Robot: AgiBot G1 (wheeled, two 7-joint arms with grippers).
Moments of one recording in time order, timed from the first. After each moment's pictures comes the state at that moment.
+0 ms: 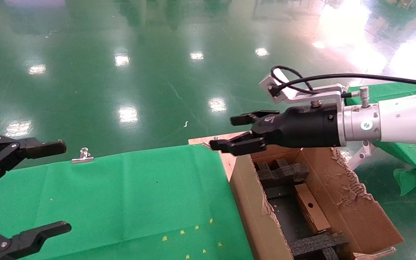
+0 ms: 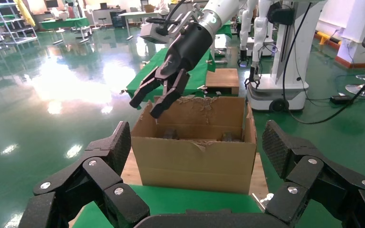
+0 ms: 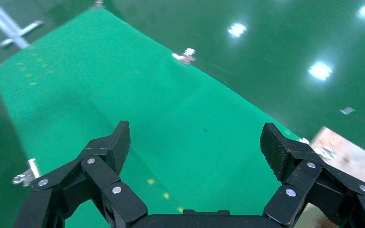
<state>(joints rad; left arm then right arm) -1.08 0.60 0.31 -1.27 0.71 1.48 -0.17 1.69 -0.49 -1.22 1.14 -0.84 -1.05 0.58</state>
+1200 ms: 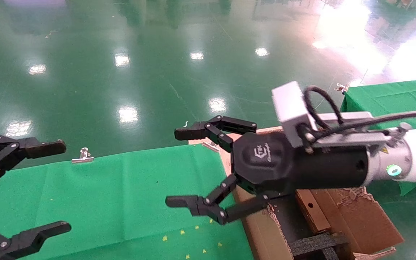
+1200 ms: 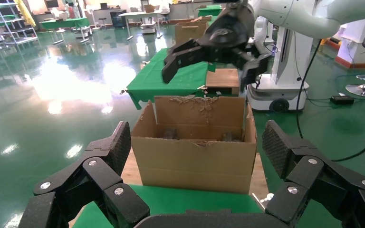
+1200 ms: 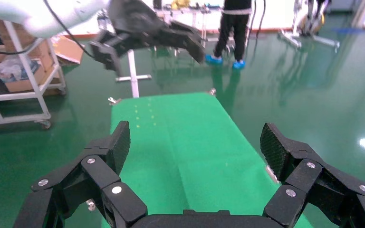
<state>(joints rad) -1.08 0.60 0.31 -1.27 0.70 1.48 -0.17 1.14 -0.60 -0.38 1.27 -0.74 -1.45 0.23</state>
